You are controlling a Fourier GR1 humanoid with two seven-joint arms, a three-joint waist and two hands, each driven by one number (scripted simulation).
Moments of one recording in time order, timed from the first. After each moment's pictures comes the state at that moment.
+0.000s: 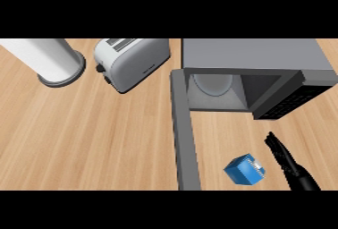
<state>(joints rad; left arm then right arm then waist) 0.62 0.04 0.39 -2.35 0.52 -0.46 0.05 0.27 -0.17 -0.05 -1.53 0.16 0.31 -0.53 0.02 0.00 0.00</state>
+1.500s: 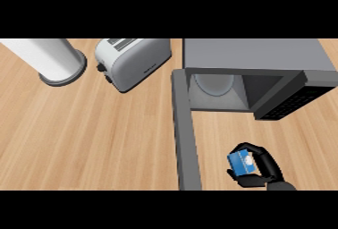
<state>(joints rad) 0.73 0.09 0.49 -2.33 0.69 -0.55 0.03 -0.20 -0.15 -0.08 -0.59 0.29 0.21 -0.98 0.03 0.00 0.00</state>
